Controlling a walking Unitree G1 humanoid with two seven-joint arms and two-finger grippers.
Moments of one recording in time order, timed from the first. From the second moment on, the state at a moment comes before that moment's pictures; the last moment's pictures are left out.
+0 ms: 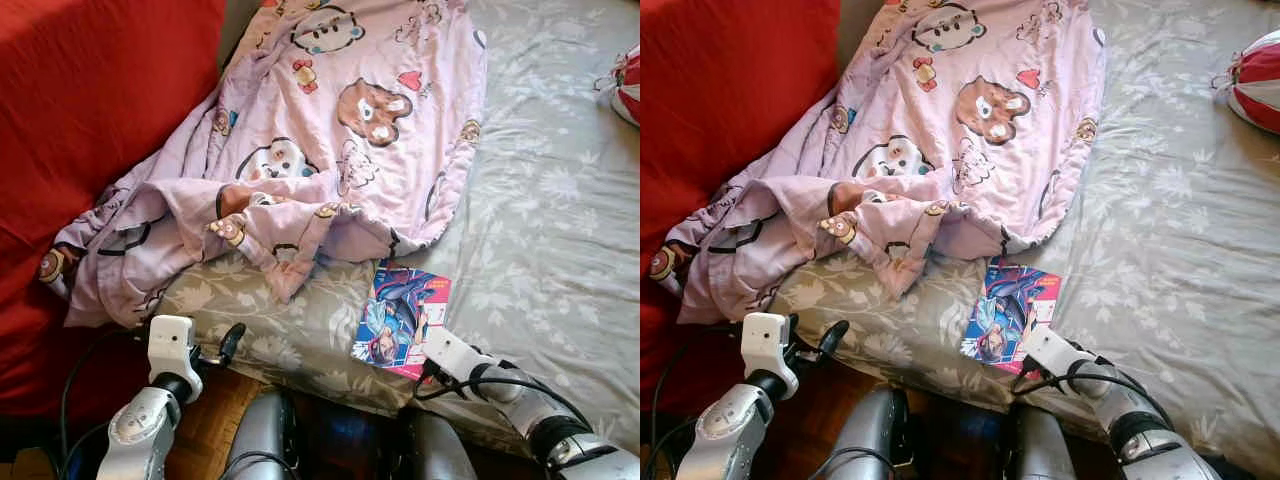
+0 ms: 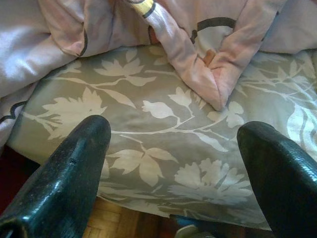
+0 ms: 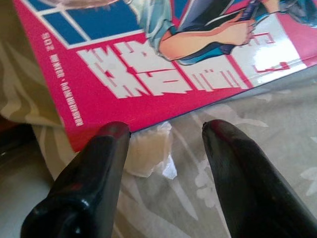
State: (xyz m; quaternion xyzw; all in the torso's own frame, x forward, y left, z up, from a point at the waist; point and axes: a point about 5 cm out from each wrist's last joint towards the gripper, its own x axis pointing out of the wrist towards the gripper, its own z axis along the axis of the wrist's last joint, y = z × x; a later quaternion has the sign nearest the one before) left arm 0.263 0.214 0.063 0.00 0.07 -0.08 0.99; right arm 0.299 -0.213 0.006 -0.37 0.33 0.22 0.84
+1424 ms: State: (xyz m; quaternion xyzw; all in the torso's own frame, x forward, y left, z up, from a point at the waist) left arm 0.248 0.216 0.061 0.01 0.09 -0.08 0.99; right arm 0.302 -0.218 0.008 -0.42 0.35 0.20 0.82
